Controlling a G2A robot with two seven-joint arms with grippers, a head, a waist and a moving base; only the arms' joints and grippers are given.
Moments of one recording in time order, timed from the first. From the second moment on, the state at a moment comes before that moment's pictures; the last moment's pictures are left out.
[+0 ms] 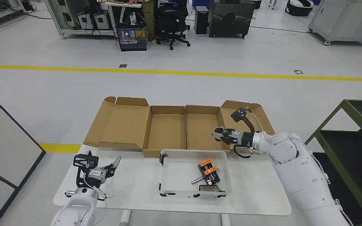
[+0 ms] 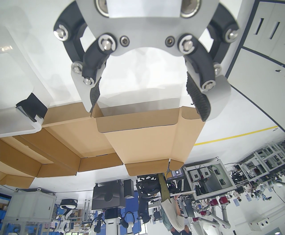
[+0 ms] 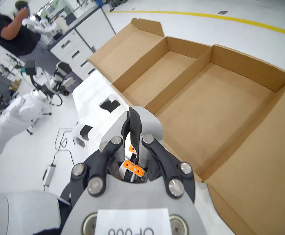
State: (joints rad) left arm 1.73 -1.15 -1.60 -1.80 1.33 0.00 0.00; right arm -0.87 -1.09 1.15 -1.27 -0.32 -0.65 0.89
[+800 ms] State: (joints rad) left arm 1.73 -1.15 -1.60 -1.80 1.33 0.00 0.00; right arm -0.92 -1.09 0.97 -1.45 -0.61 -0.26 1.10
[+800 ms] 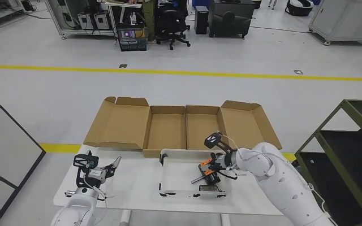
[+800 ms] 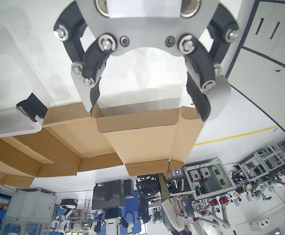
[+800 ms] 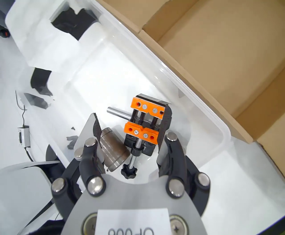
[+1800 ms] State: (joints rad) left arm 1.73 -1.15 -1.60 -1.80 1.33 0.00 0.00; right arm -0.72 -1.21 0.71 -1.14 -0.68 -0.17 1.05
